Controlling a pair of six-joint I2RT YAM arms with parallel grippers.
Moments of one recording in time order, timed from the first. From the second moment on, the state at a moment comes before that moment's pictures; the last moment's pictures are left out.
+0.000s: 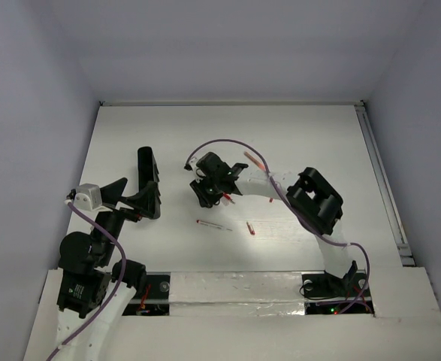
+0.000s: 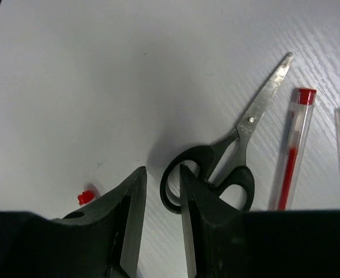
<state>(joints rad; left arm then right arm) -0.31 0.14 0.66 -0.32 -0.02 -0.35 0.90 2.09 1.50 -0.35 -0.18 0.12</state>
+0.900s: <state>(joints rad) -0.31 0.14 0.66 -0.32 -0.02 -0.35 0.96 2.15 1.62 -0.43 0.00 0.11</state>
